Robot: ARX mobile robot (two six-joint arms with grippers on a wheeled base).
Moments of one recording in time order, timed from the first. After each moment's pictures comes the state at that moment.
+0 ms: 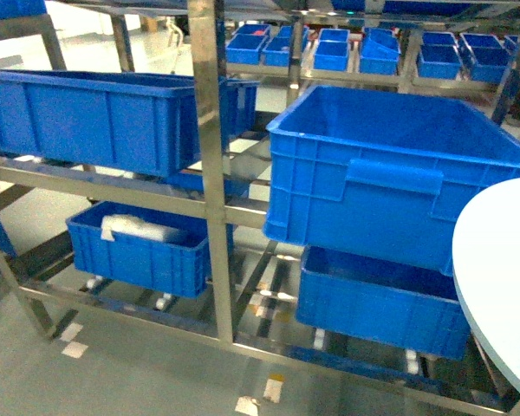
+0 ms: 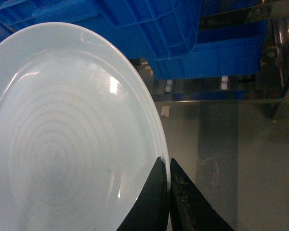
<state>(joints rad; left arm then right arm) 0.00 0.01 0.01 0.00 0.00 0.00 -0.31 1.03 0.44 -0.13 -0.45 0.18</state>
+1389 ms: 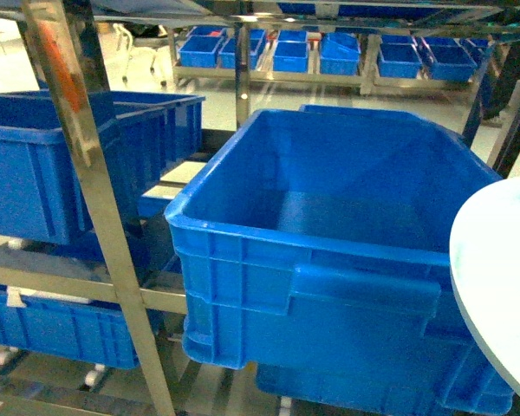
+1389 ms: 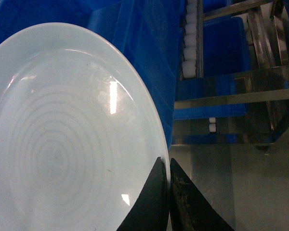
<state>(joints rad) 0.00 0.01 0.01 0.00 0.00 0.00 -0.31 1.02 0.44 -0.13 -0.45 0.18</state>
